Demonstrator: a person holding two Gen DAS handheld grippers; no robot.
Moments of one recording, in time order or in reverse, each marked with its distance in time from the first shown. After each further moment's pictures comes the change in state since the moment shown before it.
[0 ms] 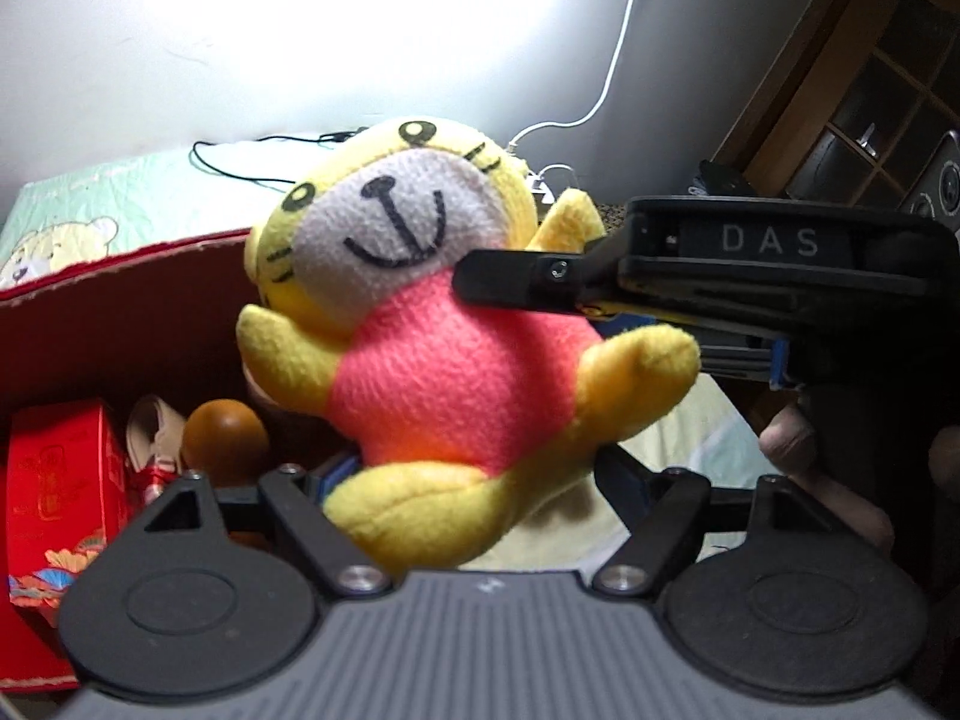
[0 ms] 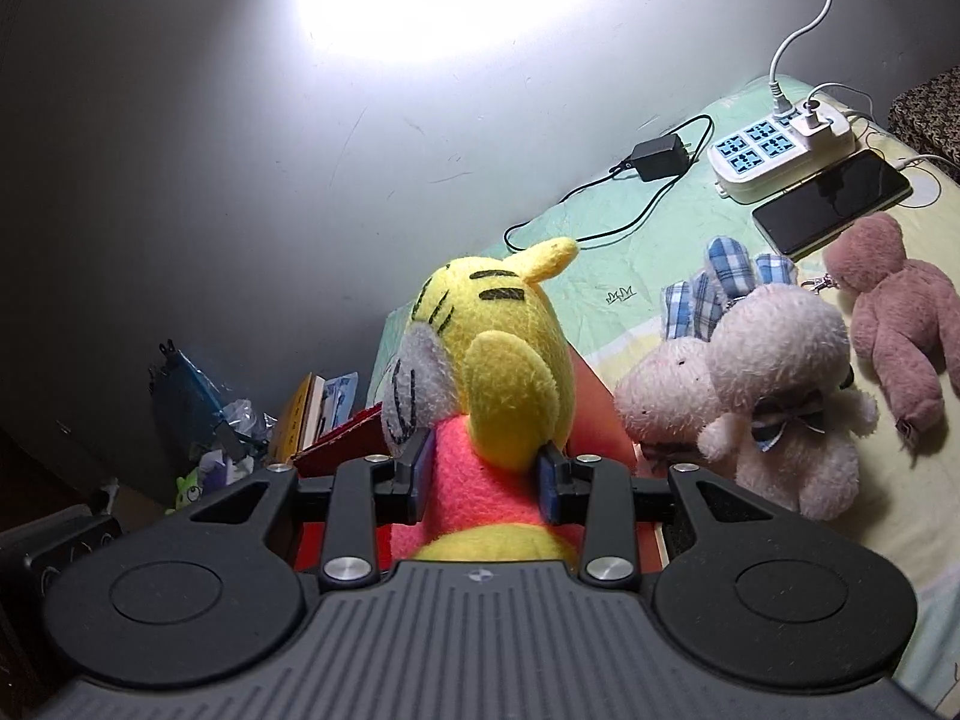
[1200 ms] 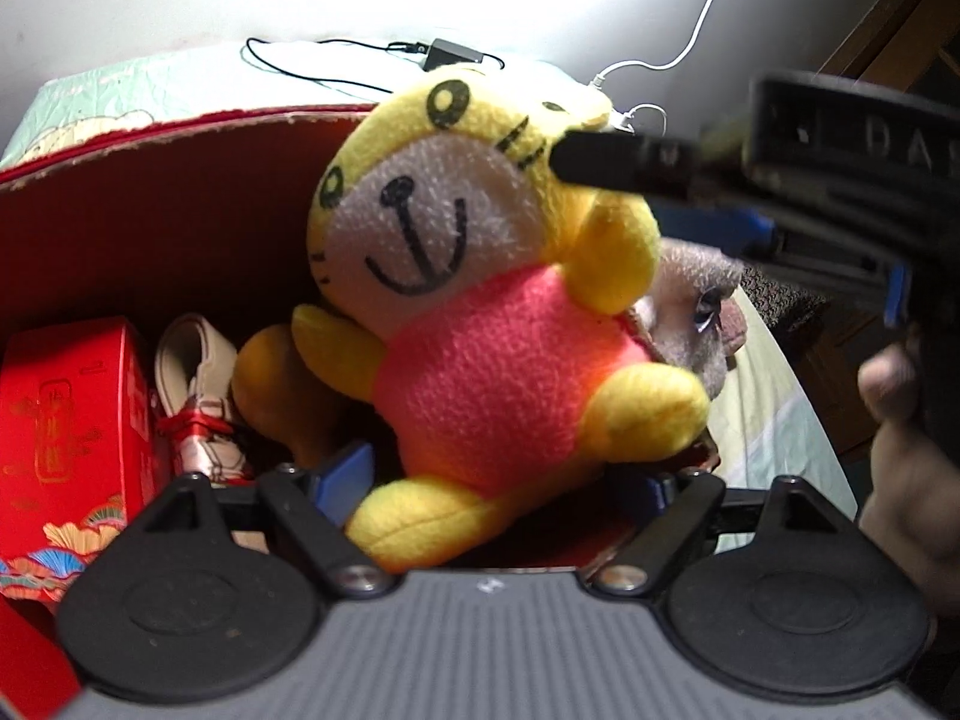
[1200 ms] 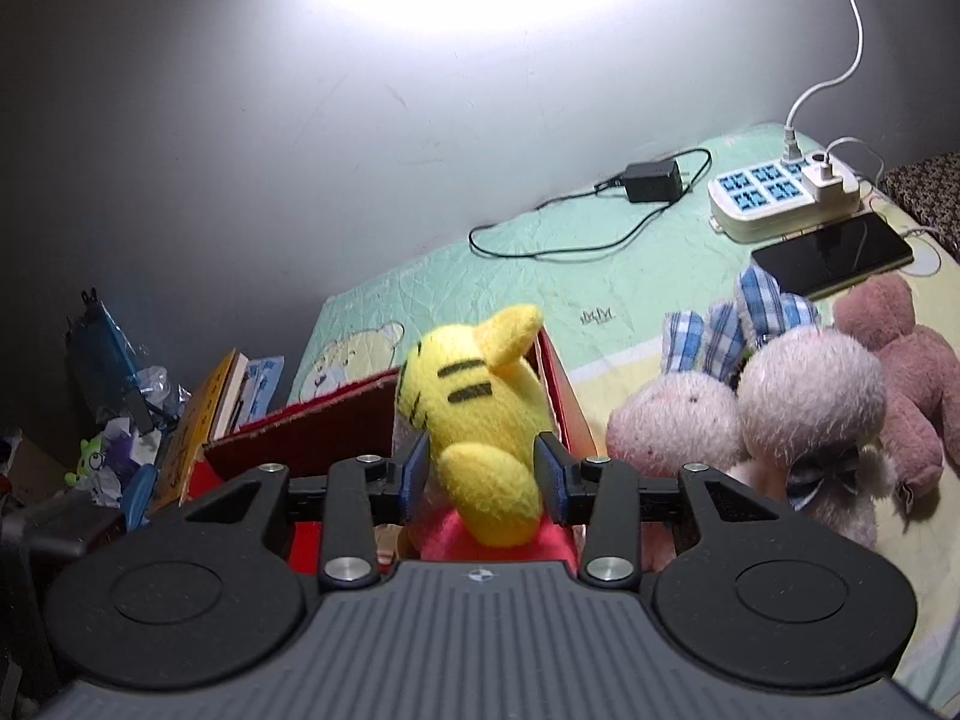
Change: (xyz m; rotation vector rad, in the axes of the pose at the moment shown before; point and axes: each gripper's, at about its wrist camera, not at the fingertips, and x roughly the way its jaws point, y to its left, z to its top) left arm 0.045 0.061 -0.007 -0.089 0.127 0.018; right arm 0.045 0.029 0.002 -0.158 -0.059 -0.149
